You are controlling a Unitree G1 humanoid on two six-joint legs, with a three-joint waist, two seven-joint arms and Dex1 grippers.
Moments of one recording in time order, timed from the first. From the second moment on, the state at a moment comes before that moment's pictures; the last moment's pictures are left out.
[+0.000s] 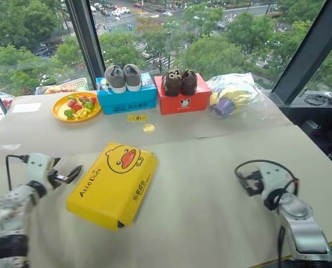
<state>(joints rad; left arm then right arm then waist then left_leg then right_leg) -0.14 0.86 0.36 0.42 -0.32 0.10 -0.88 0.01 -0.55 -0.11 -0.40 0.14 0.56 0.46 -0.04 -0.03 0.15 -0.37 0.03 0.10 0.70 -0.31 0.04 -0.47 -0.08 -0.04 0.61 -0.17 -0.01</state>
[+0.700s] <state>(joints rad) -0.09 1.01 0.30 0.34 -0.34 0.11 -1.26 -0.23 -0.63 0.29 -0.53 0.26 0.71 0.74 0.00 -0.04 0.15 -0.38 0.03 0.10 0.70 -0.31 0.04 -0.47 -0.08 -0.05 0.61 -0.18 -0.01</state>
